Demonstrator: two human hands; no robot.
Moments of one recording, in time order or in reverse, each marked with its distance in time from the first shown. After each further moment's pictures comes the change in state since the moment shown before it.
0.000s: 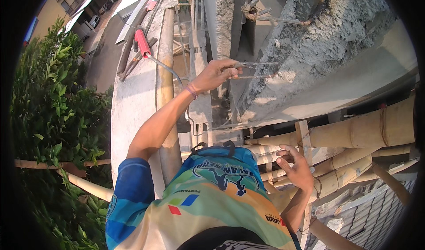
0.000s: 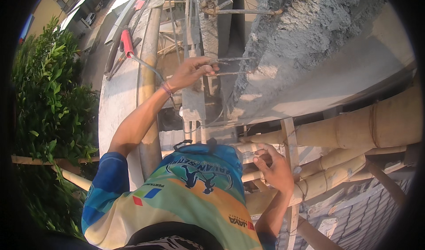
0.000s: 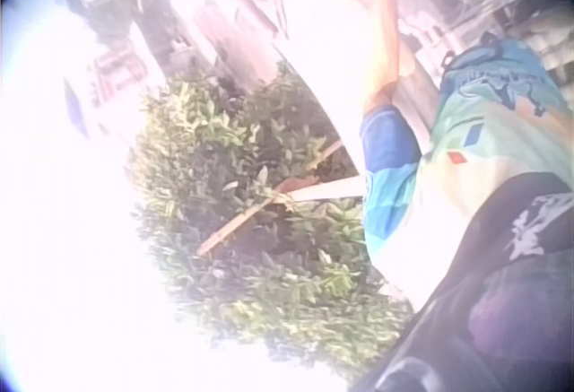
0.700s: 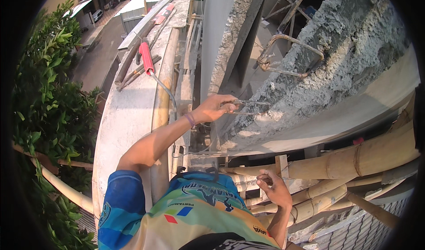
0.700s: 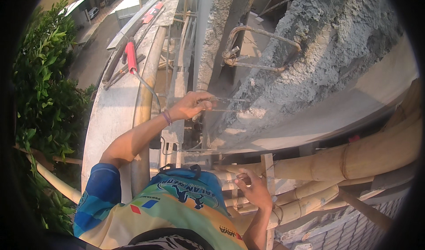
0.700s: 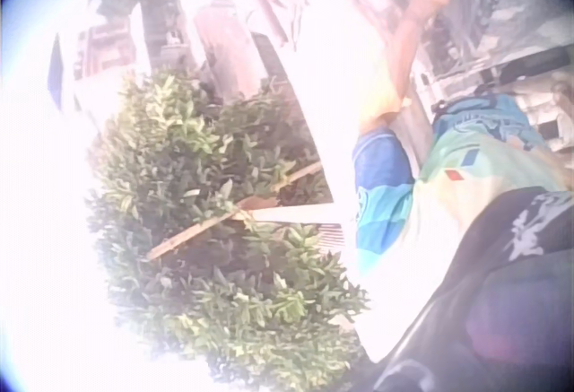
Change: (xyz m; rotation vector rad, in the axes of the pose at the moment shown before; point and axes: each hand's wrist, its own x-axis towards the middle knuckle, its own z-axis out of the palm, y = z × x) left_hand -0.004 0.015 0.001 0.036 0.020 0.017; right_hand 0.024 -0.002 0.001 -0.080 -0.067 0.010
